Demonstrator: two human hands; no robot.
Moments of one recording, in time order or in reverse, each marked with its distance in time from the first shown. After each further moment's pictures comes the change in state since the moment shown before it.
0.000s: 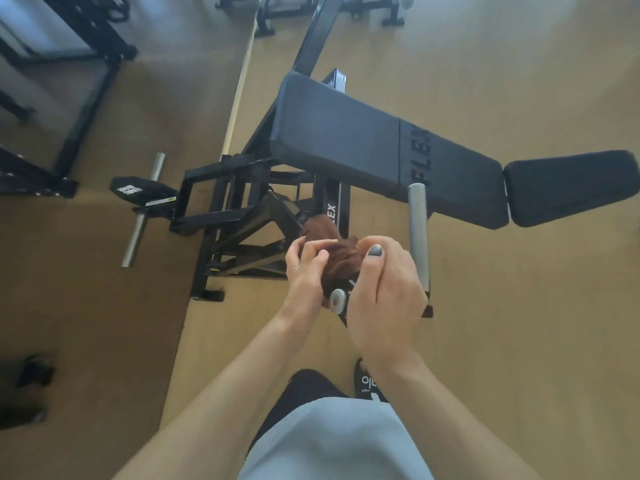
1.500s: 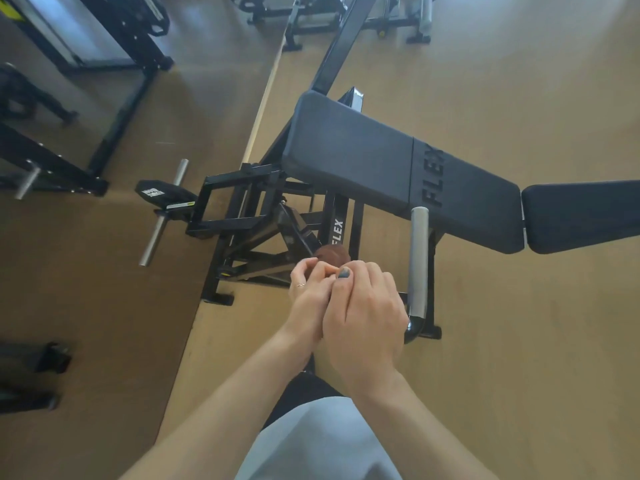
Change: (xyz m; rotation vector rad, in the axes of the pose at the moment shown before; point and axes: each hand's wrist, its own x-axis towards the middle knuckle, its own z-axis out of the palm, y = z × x) left_hand 0.005 -0.002 0.020 -0.229 0.109 -0.164; right_hand 0.006 -0.002 0.000 -0.175 -0.141 -0.096
